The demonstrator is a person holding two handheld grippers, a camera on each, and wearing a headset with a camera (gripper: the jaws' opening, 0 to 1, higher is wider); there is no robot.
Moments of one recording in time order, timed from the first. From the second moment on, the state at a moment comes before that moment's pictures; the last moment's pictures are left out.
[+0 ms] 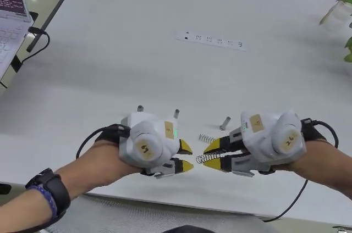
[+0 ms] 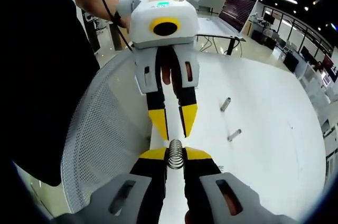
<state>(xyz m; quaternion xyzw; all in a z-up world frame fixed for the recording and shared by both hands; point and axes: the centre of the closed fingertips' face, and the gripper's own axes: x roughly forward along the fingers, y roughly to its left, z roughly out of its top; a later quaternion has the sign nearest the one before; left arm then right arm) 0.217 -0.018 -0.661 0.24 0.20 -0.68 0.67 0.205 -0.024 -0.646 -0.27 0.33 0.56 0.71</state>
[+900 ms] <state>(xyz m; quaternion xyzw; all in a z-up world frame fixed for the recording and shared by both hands) 0.267 0.054 -0.652 0.16 0.23 -0.56 0.78 0.218 -0.055 -0.660 -0.28 0.36 0.52 0.72</state>
